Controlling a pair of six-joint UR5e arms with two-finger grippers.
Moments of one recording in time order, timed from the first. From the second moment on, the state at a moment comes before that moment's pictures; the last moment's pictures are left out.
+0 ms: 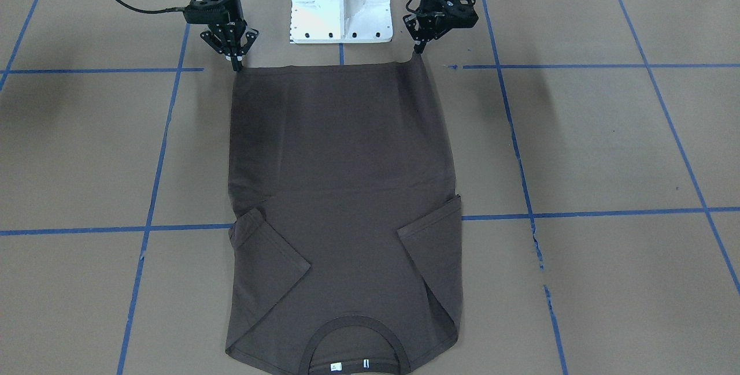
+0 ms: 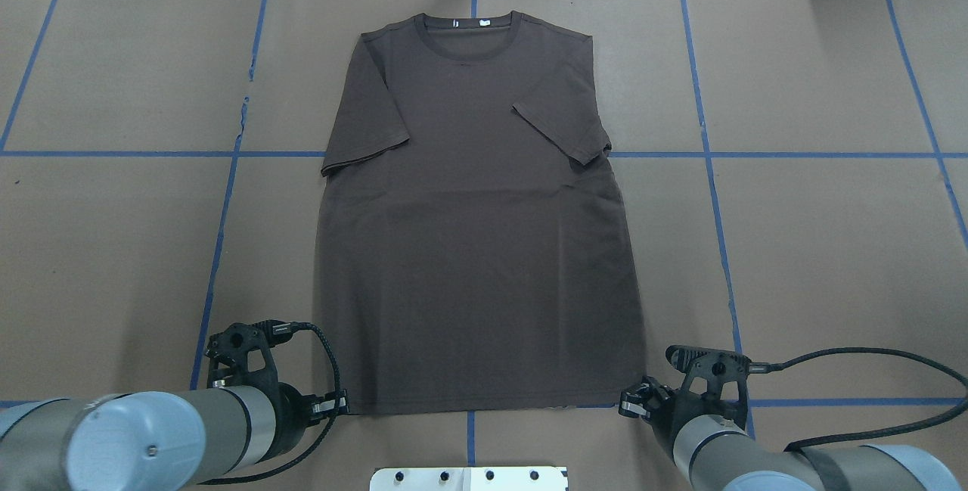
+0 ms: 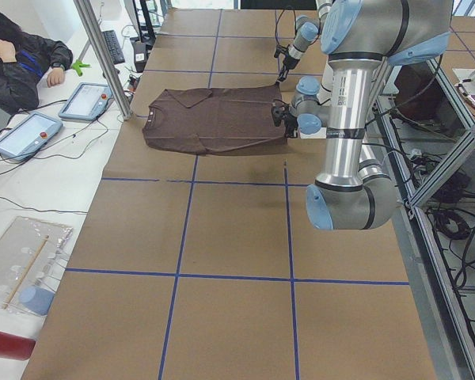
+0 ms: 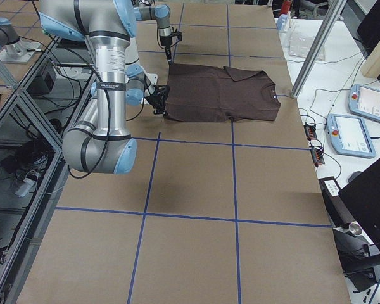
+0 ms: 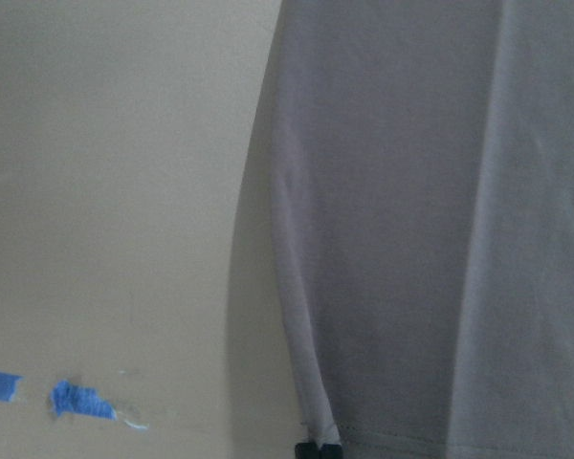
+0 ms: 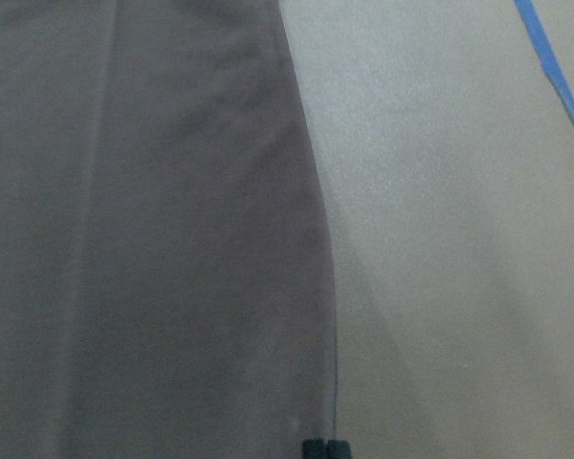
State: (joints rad) left arm -0.12 -1.71 -2.19 -1.83 -1.55 -1.71; right arm -0.03 -1.57 2.20 -1.41 1.14 1.73
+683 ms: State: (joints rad) left arm -0.16 -1.81 -2.63 -1.32 -1.71 -1.69; right arm -0.02 -1.50 2.66 -1.88 1.30 1.72
